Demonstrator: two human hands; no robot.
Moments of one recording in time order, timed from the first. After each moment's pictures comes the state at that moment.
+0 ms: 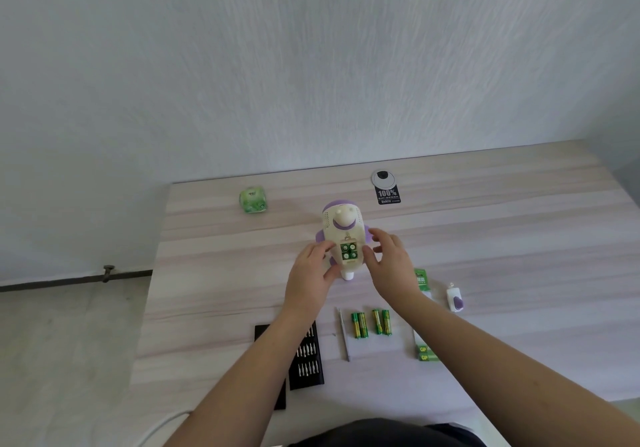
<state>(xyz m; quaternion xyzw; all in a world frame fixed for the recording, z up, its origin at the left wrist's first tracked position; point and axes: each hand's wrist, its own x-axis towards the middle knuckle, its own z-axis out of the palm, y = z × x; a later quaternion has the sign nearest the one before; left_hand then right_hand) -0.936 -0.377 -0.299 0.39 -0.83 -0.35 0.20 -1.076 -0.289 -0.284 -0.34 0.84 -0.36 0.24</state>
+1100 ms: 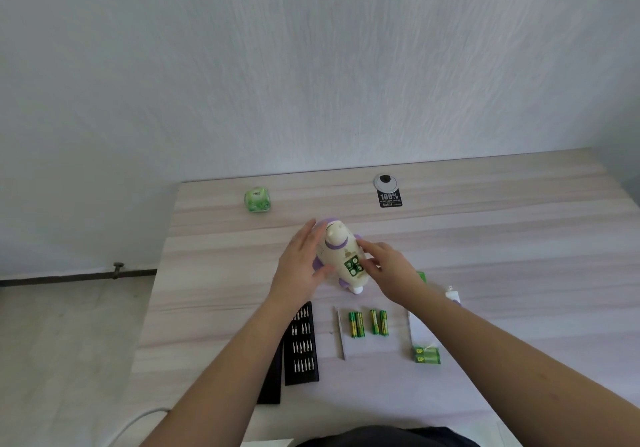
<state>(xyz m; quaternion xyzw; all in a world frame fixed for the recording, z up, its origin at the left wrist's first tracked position) -0.919 -0.395 -0.288 0.34 -0.87 -0.31 0.17 -1.097 -0.280 -0.288 -0.48 0.79 -0.24 0.31</state>
